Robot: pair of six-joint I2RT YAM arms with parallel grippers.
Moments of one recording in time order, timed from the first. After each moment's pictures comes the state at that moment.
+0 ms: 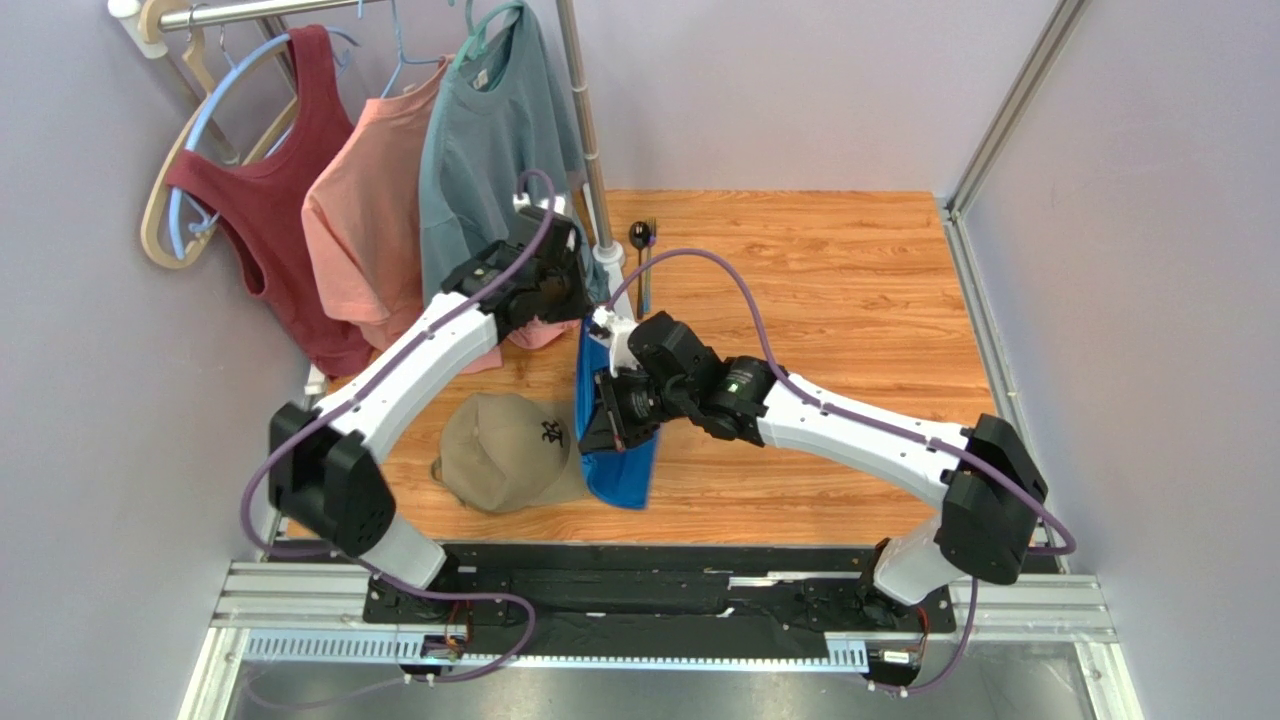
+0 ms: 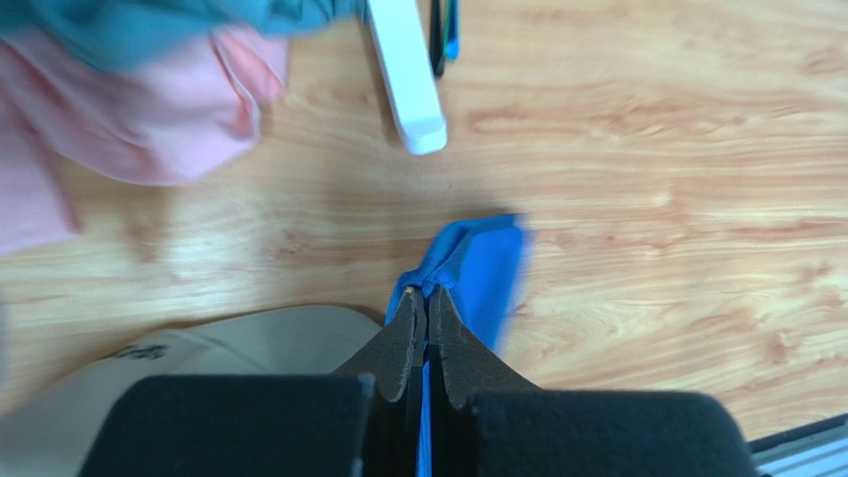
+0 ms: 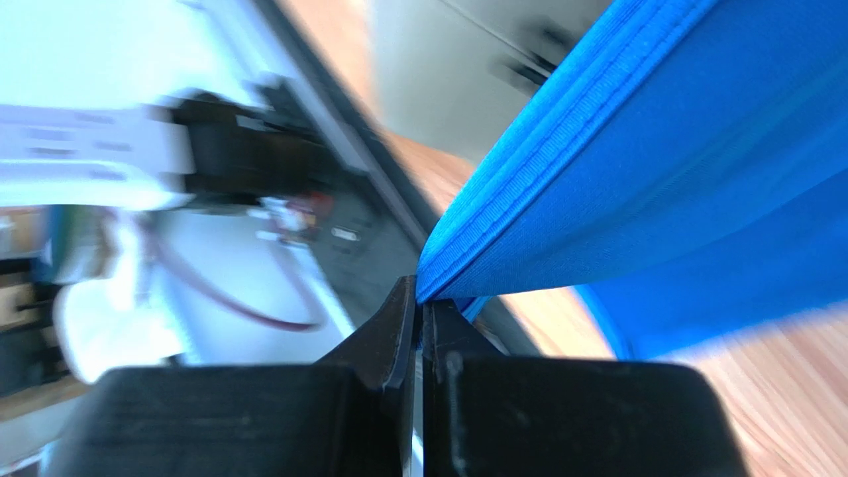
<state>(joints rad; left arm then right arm) -0.52 1.59 1.38 -0.60 -0.07 -0.58 1.00 1.53 1.18 -0.36 -0.31 0.60</state>
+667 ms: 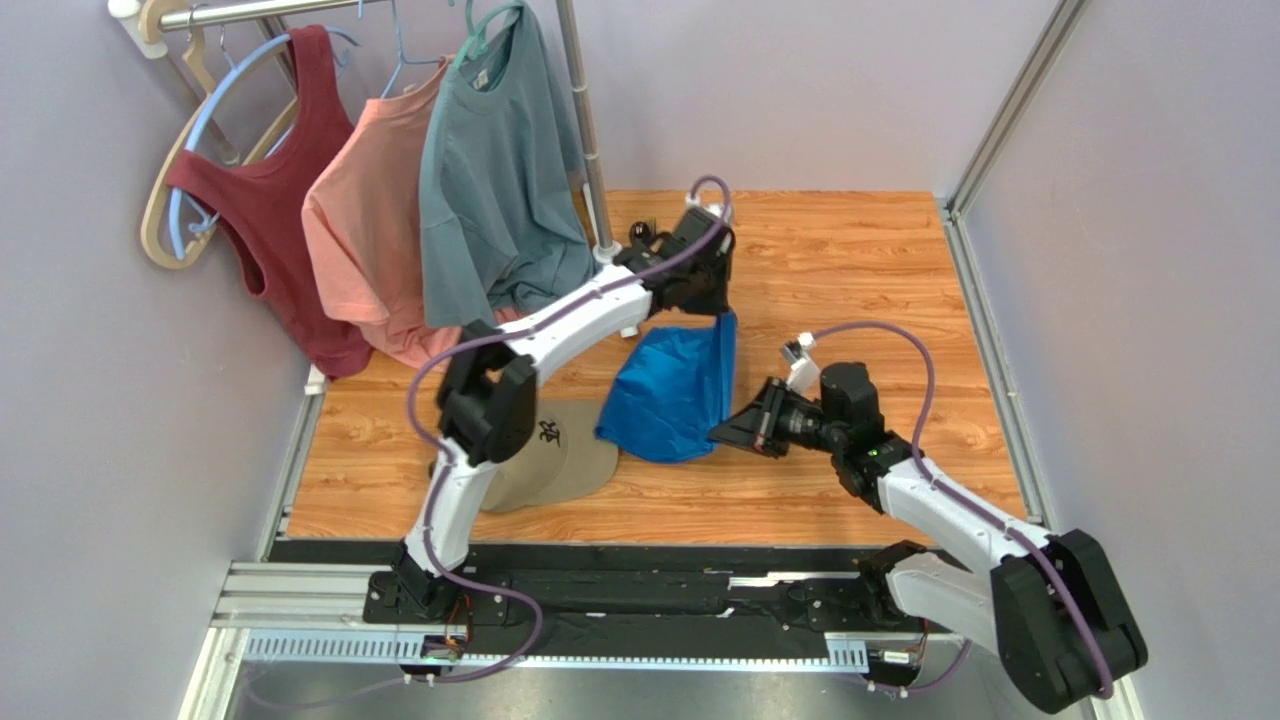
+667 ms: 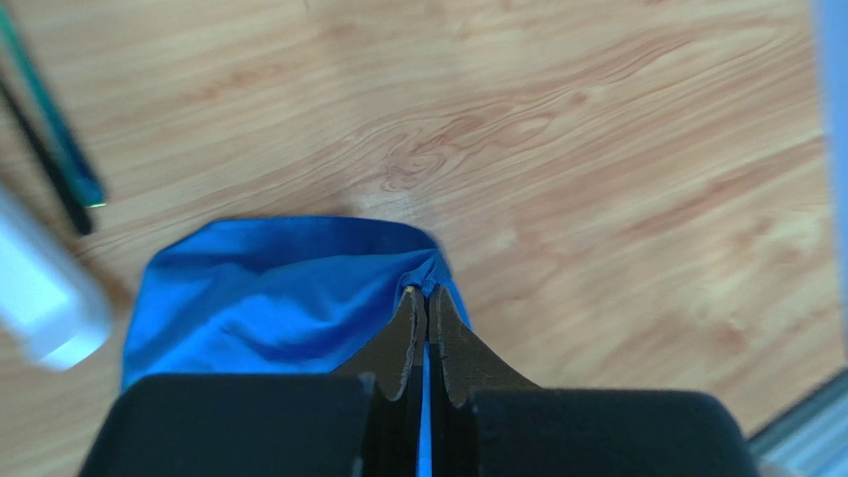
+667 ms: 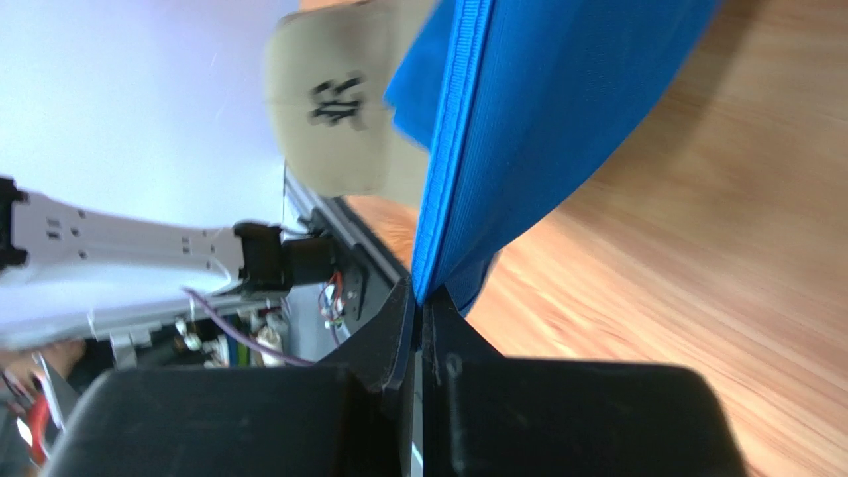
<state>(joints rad) -0.75 2.09 1.94 -0.54 -0.03 -0.52 0.48 1.05 0.42 0.22 -0.61 0.93</state>
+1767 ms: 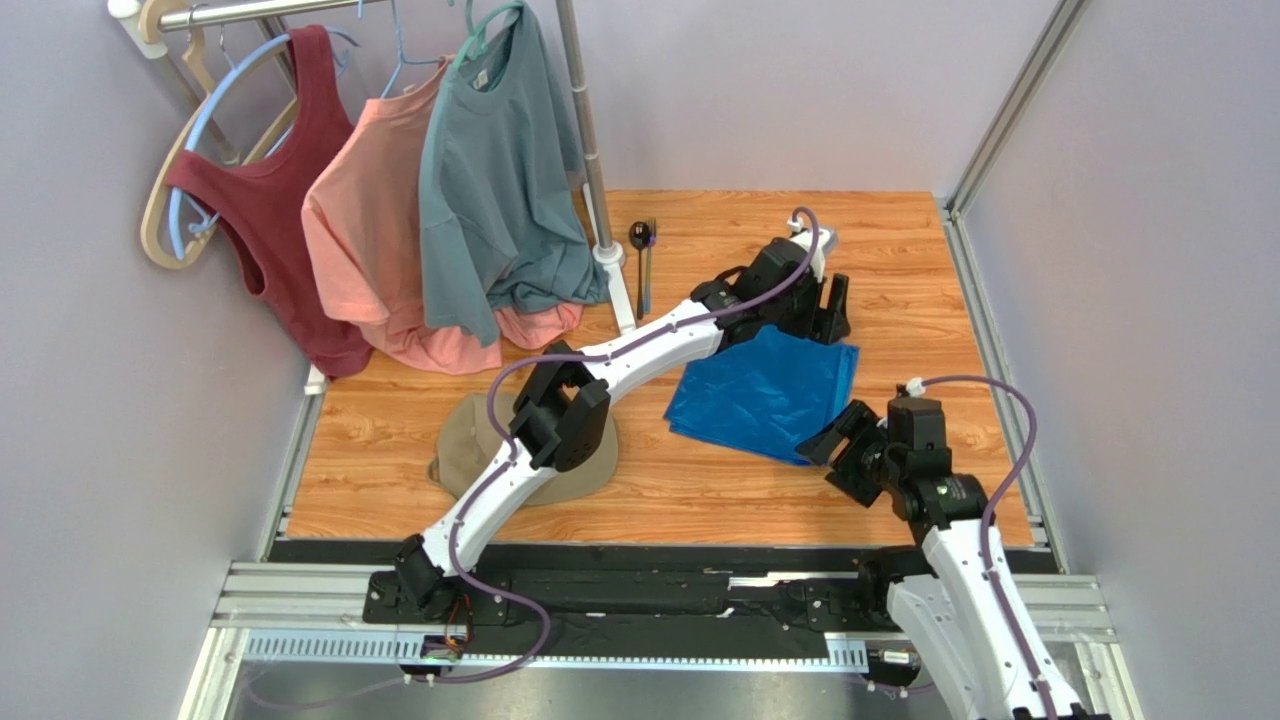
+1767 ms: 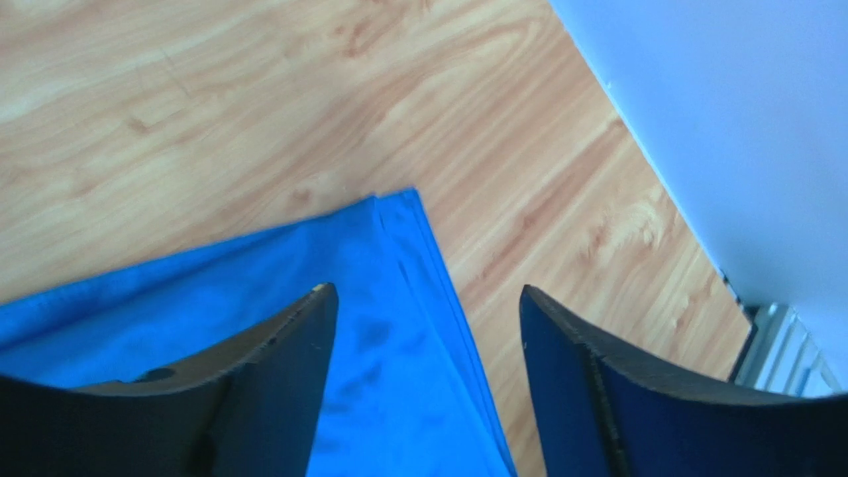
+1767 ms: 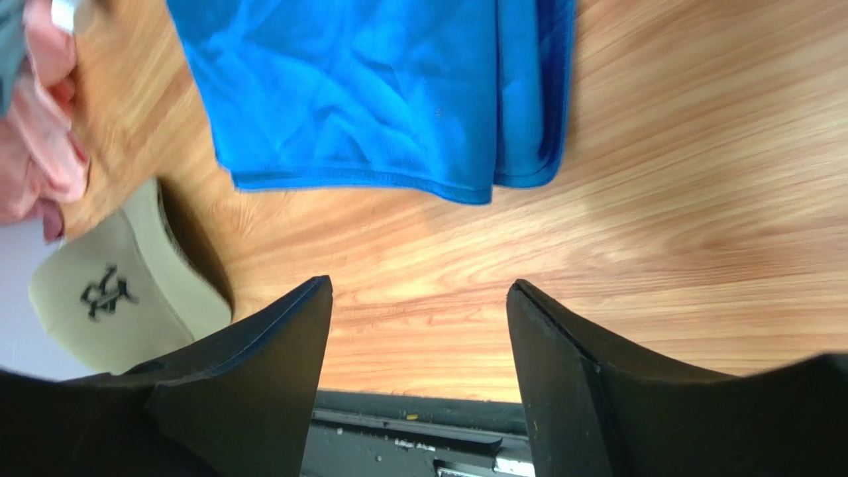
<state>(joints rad) -0.92 2.54 2.36 -0.28 0.13 -0.48 0.11 0.59 0.40 -0.65 -0.22 0.80</state>
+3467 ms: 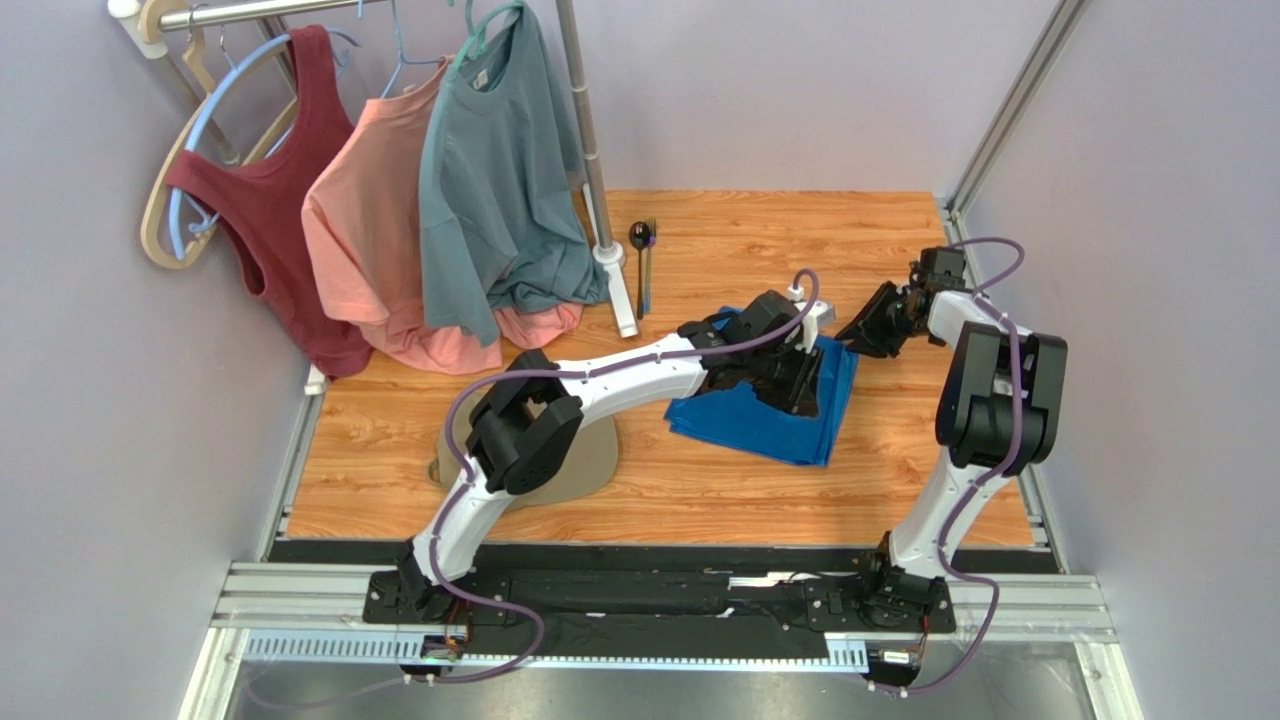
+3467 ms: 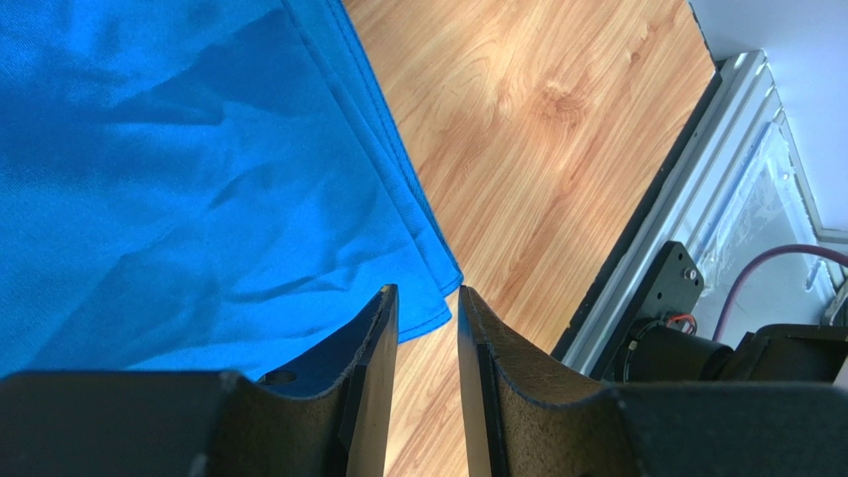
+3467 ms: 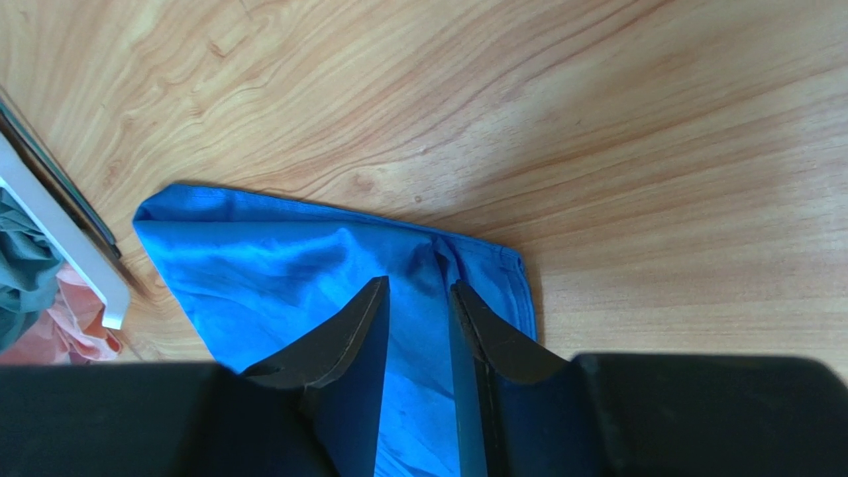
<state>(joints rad) -1.02 2.22 1.83 -0.30 0.30 -0.49 -0.23 1.89 1.23 -0.40 -0.40 0.50</state>
